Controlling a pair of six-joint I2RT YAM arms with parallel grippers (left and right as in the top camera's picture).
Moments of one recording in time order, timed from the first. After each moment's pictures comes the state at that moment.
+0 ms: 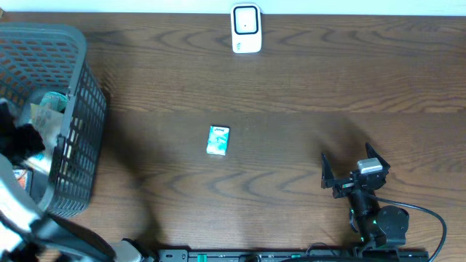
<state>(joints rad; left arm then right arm) 0.85 1.50 1.27 -0.85 0.33 0.30 0.02 0.01 0.01 -0.06 -0.19 -0.08</state>
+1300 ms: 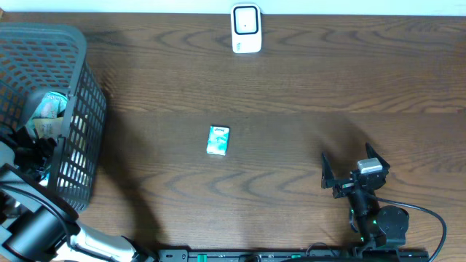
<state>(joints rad) 0.86 1.86 1.24 -0.84 0.20 0.14 0.02 0.01 0.01 -0.06 -0.19 -0.08</state>
